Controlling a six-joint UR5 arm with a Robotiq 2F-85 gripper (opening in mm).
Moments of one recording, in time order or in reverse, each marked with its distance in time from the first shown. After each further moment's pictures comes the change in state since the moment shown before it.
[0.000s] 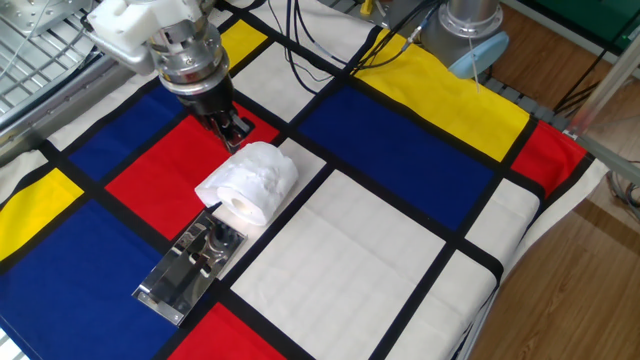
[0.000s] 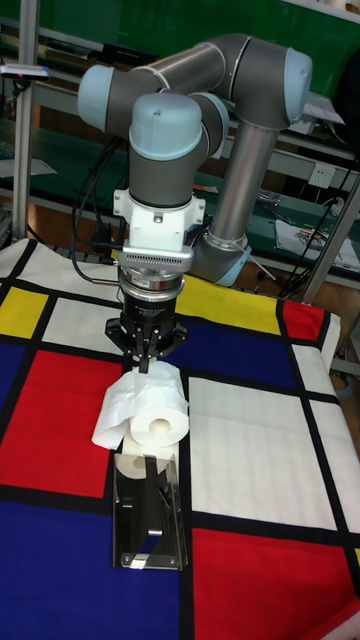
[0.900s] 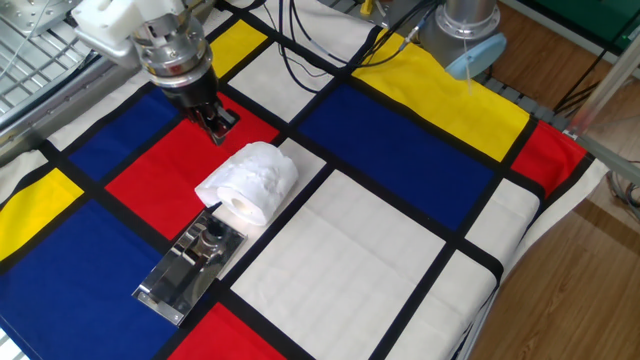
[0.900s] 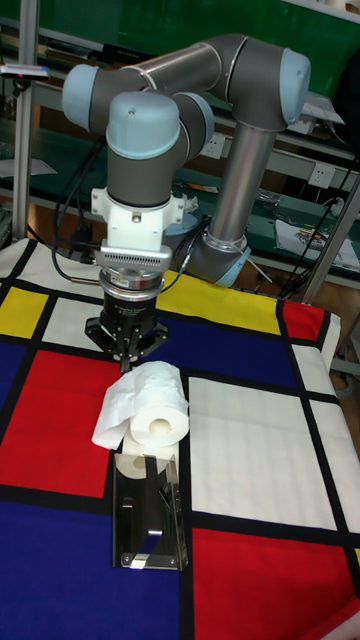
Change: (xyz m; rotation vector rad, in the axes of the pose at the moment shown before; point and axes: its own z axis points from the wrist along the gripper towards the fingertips) arm -0.003 -0.033 0.001 0.031 -0.006 -0.011
